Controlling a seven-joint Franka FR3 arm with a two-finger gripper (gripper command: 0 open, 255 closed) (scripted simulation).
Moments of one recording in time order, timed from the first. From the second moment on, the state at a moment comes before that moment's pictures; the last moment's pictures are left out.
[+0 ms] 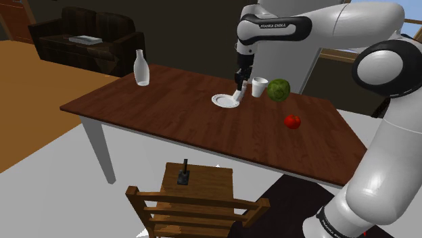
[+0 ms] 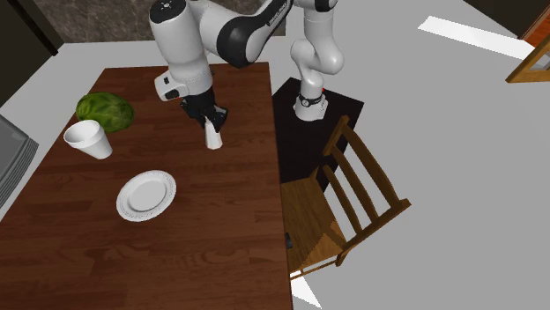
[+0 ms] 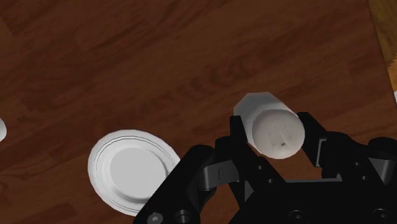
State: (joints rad) arm -0.09 0.20 -0.03 -1.54 -0.06 1.68 -0.34
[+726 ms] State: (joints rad) arm -0.24 0.24 -0.12 -1.49 -0.05 1.68 -0.58
